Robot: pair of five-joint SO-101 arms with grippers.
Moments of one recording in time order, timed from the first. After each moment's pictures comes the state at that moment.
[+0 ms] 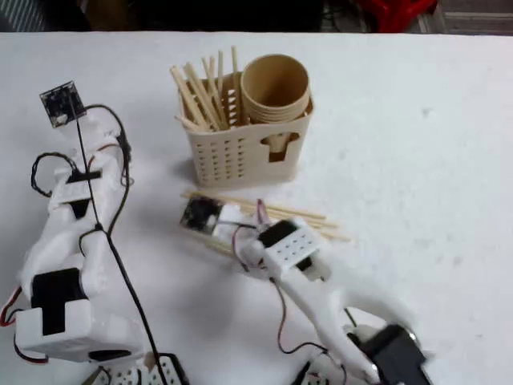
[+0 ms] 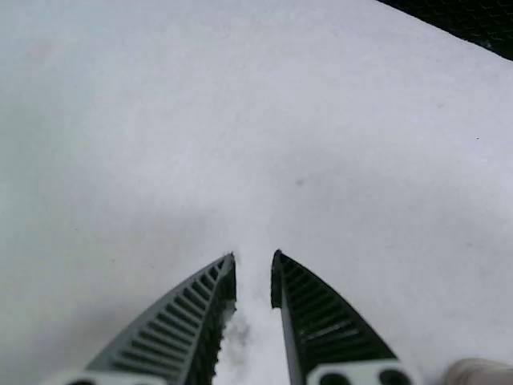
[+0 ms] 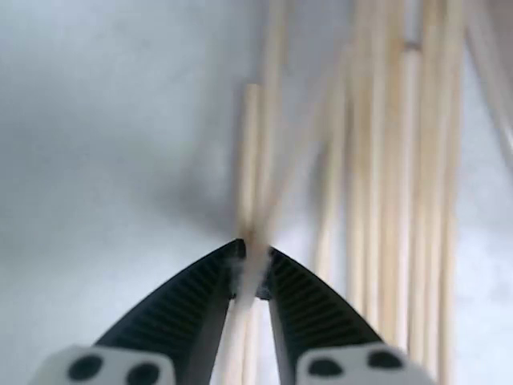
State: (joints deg) left arm -18.3 1.7 40.2 8.7 15.0; right arm -37.8 -17.4 53.1 44.0 37.0
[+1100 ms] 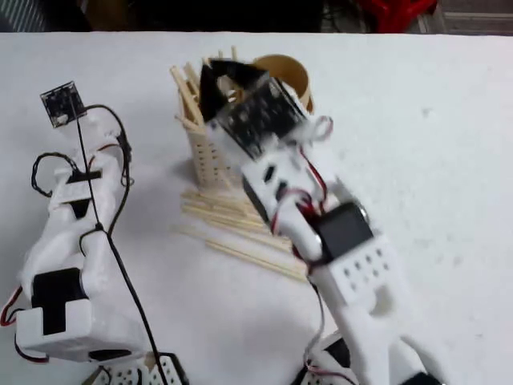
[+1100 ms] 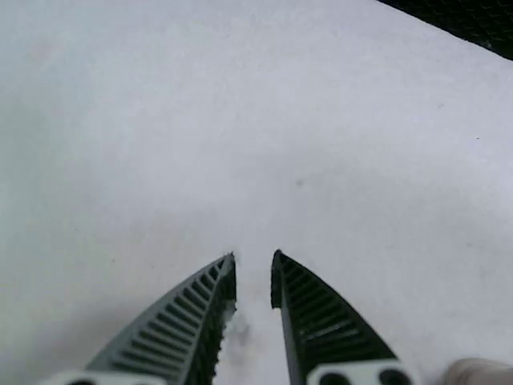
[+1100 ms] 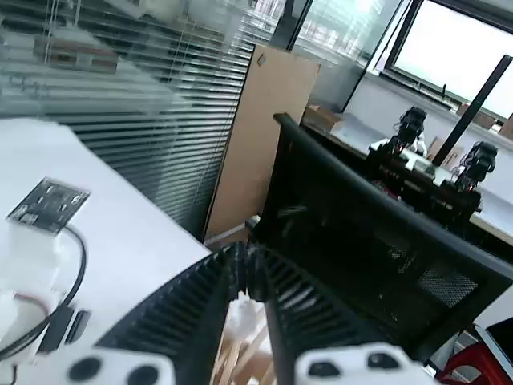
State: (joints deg) left arm -18.3 1.7 40.2 8.7 15.0; right arm -34.9 -33.5 14.9 28.0 22.7
